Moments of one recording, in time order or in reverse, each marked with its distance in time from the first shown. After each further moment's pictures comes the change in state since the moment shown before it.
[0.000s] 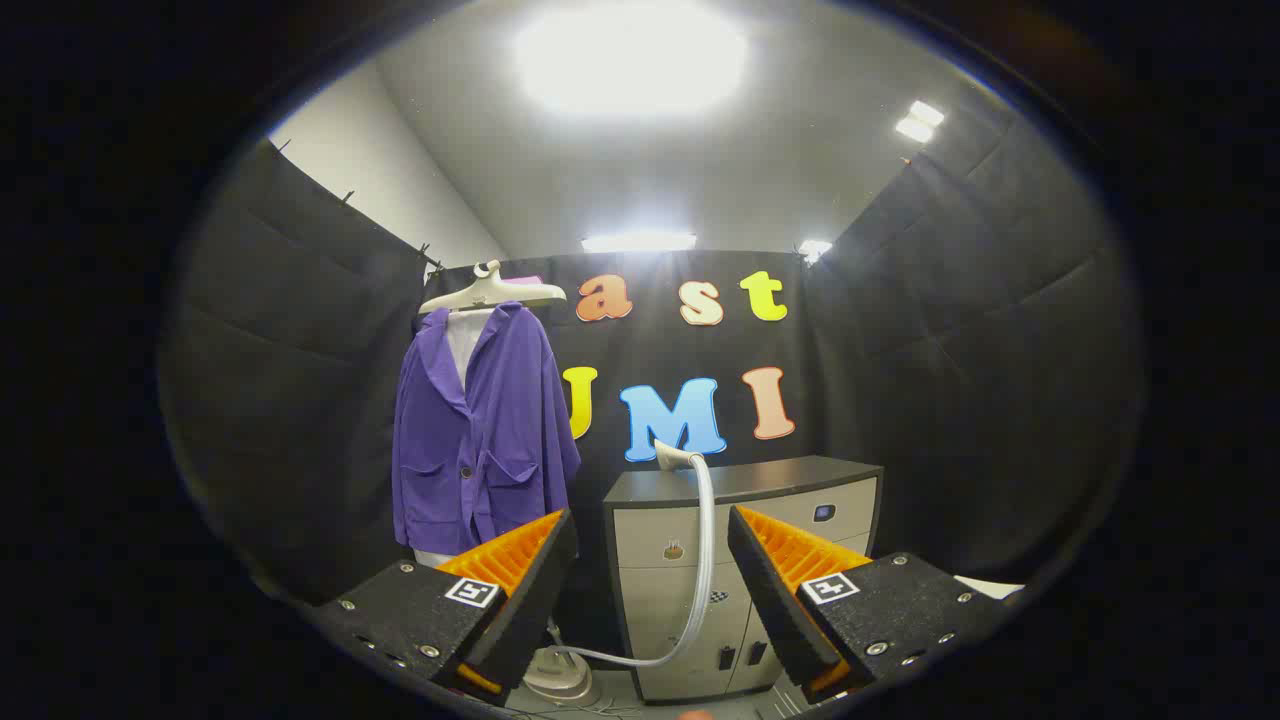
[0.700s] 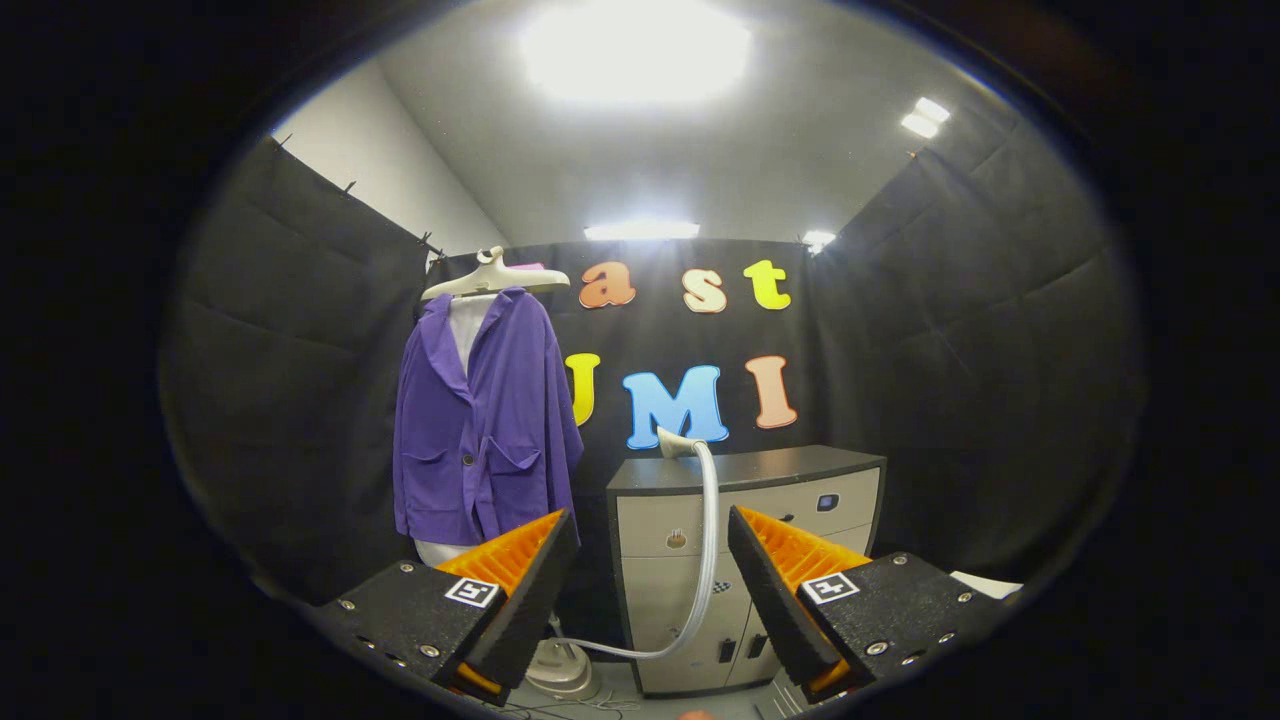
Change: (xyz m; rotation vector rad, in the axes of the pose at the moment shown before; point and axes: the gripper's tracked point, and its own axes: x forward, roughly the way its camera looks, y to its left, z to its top) arm 0.003 0.007 -0.008 -0.015 0.030 0.003
